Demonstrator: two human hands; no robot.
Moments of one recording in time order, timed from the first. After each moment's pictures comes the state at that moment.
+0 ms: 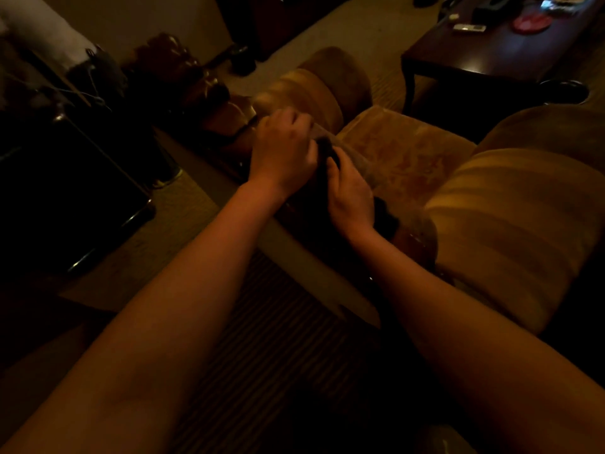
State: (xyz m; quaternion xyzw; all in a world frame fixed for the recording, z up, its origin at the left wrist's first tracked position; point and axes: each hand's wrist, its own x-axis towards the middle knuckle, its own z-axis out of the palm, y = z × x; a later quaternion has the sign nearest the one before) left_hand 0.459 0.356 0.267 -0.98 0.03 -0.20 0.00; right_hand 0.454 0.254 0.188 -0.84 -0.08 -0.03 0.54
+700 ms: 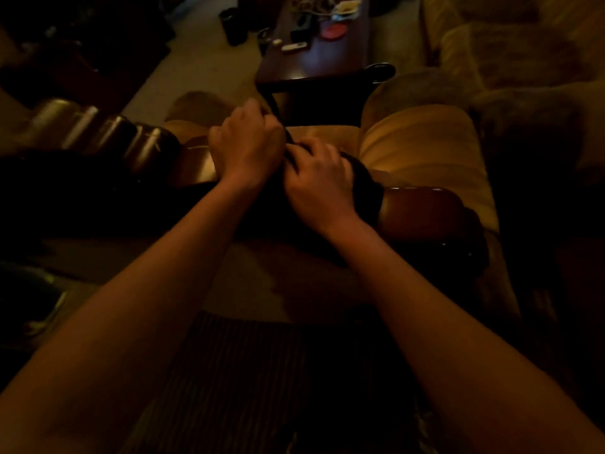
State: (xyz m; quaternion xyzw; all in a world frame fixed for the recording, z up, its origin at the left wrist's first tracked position) left_hand 0.523 0.418 0.282 -0.97 0.09 -0.10 -0.20; right_hand 0.454 0.348 0.230 -0.92 0.10 -0.17 0.34
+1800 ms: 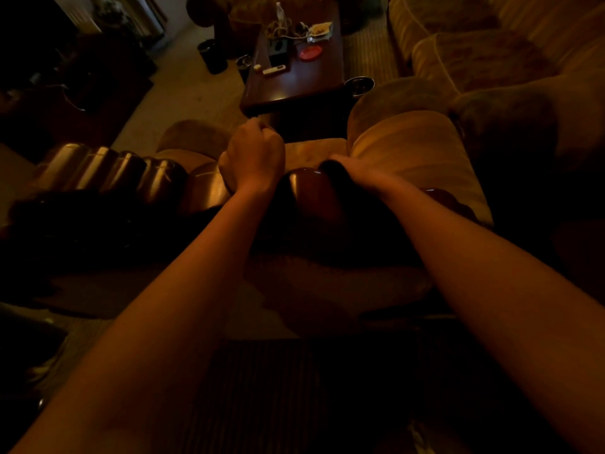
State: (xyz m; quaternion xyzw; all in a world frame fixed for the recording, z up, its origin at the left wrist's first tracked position) left_hand 0.537 0.414 0.282 -0.95 0.07 -0.07 -0.31; right_hand 0.497 0.277 0.220 -0.84 0.13 0.13 0.50
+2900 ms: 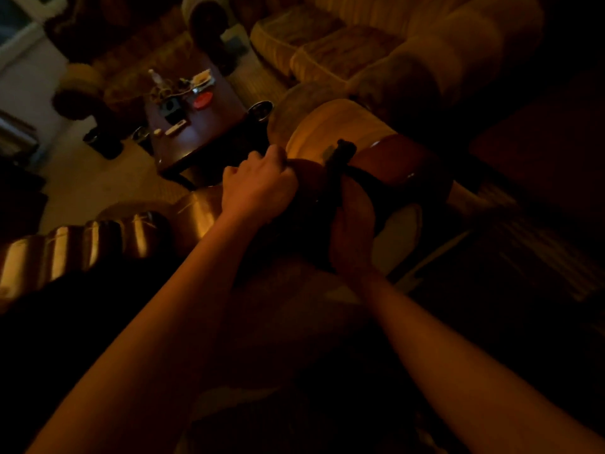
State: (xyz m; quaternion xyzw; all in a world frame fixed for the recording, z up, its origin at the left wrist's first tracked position) left_hand 0.519 0.439 0.281 -0.88 0.46 0.07 -0.04; right_hand 0.416 0.422 0.156 -0.68 0.35 -0.54 0.36
